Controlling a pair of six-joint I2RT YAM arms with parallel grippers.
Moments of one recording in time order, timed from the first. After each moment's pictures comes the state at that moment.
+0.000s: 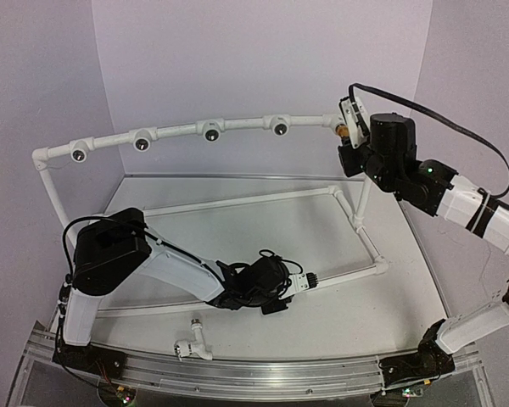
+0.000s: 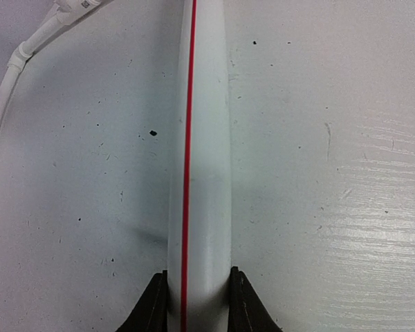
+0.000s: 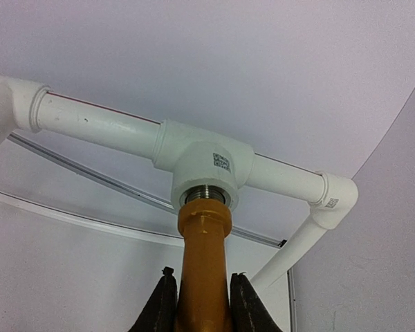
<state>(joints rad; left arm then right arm) -1.24 2.15 1.25 0.16 -0.19 0.35 0.73 1.35 1.32 -0.20 0.63 -0.23</state>
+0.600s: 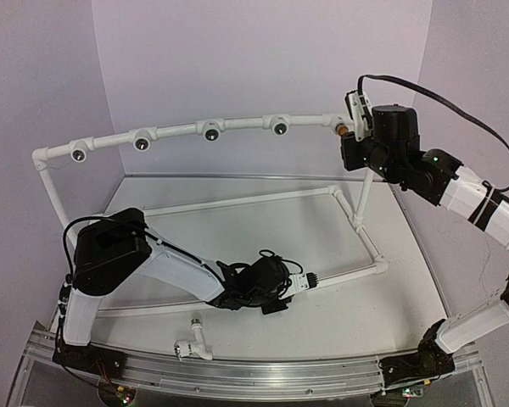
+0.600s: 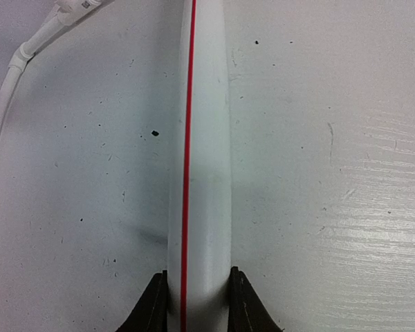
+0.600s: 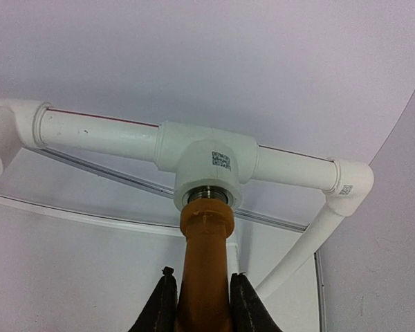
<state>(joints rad) -1.24 2.15 1.25 0.16 -0.19 0.36 0.70 1.37 1.41 -0.33 0.55 -0.07</state>
